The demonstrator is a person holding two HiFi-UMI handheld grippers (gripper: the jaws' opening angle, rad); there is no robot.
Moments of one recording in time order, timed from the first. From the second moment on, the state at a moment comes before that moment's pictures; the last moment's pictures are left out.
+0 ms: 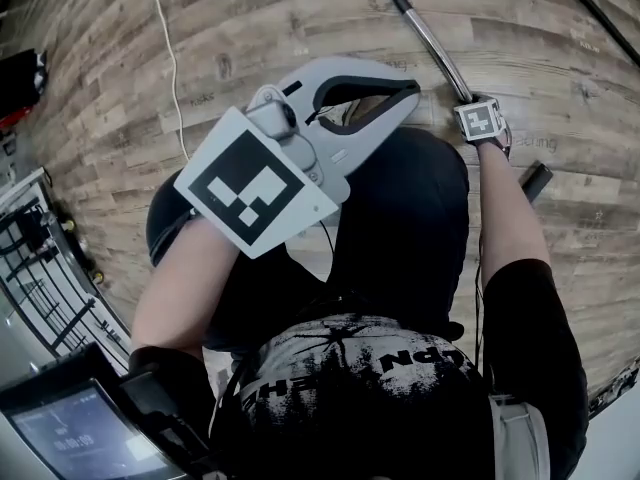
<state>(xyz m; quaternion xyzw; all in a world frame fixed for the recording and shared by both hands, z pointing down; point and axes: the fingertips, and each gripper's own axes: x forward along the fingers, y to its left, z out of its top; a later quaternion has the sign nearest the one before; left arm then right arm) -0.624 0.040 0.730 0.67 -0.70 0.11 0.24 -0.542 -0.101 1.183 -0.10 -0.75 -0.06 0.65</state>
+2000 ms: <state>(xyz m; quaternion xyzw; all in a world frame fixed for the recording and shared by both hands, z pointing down) -0.654 -0.114 1.000 0.29 -0.52 -0.66 0.45 -0.525 -0.111 0.957 -0.17 -0.77 -0.15 0.60</state>
